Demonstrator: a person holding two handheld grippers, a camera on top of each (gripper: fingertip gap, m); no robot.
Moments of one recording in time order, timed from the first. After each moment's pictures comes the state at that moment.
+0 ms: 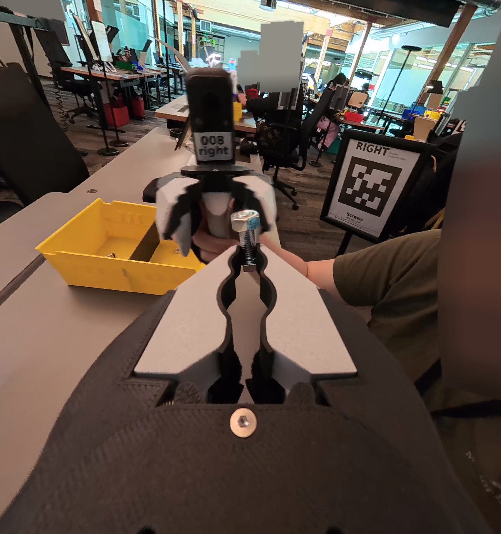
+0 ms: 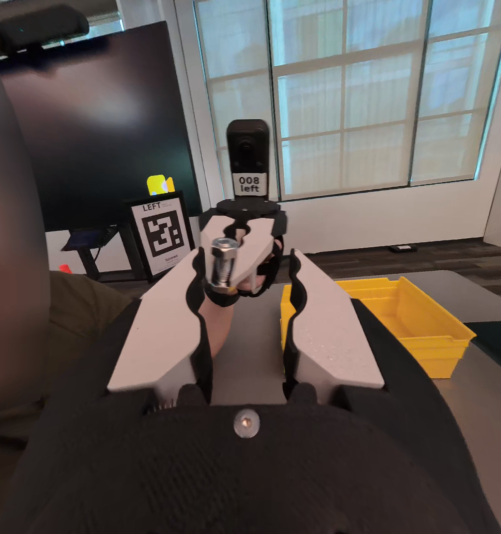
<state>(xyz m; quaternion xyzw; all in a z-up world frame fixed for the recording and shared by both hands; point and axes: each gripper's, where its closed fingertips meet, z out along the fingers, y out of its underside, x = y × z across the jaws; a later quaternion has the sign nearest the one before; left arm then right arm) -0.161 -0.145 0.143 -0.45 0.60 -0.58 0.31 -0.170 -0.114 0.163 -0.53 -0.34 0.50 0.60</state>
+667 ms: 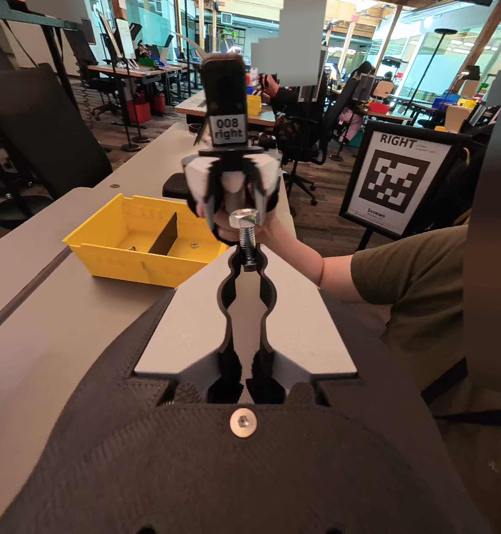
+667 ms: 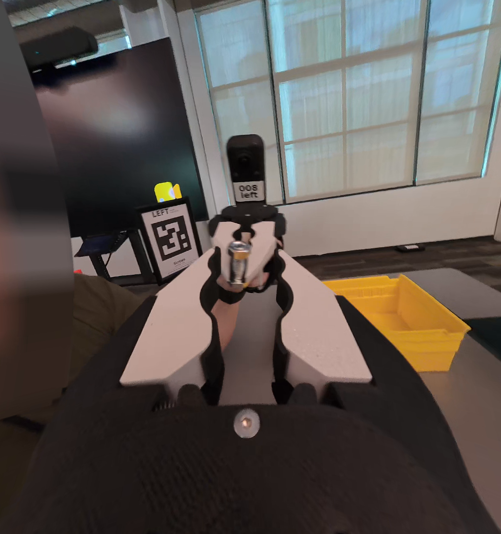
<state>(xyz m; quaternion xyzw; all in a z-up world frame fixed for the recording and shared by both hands) -0.159 -0.138 0.139 -0.47 0.60 -0.55 0.33 -0.144 -0.121 0.171 -0.53 -0.33 0.51 0.59</state>
